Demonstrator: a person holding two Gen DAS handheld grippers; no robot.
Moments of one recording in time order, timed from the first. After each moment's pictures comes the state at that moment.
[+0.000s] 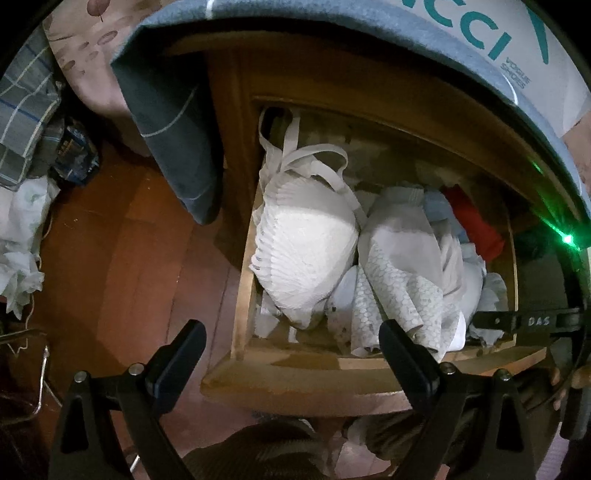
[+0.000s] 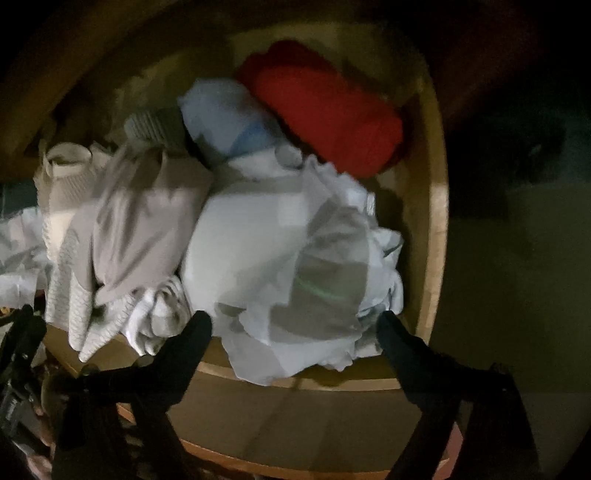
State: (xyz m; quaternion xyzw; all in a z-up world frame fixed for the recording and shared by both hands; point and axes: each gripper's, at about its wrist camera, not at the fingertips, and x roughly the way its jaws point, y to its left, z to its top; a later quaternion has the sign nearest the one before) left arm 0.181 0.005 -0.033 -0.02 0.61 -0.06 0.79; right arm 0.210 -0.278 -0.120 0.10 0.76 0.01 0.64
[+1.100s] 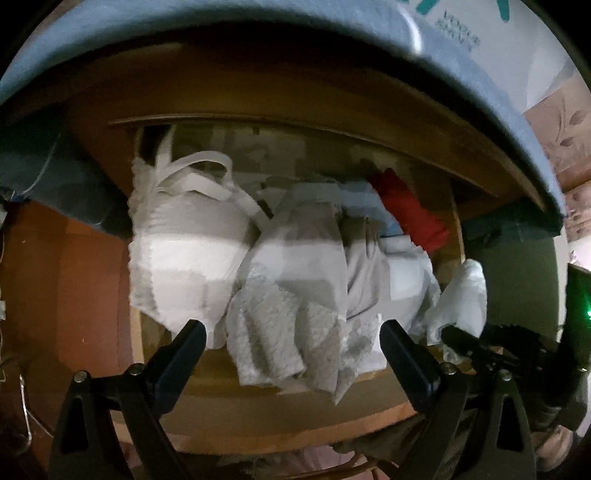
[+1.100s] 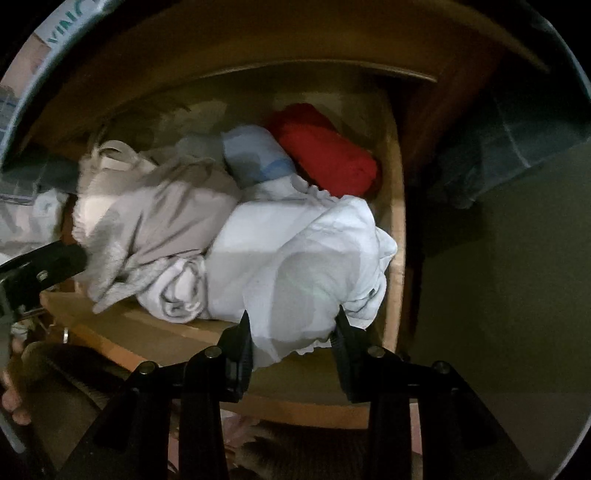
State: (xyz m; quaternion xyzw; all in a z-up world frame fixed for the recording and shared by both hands) left arm 0.213 -0.066 -0.042 -0.03 0.64 -0.16 0.75; right arm 0.163 -0.271 -0.065 0.09 0.64 0.03 0.76
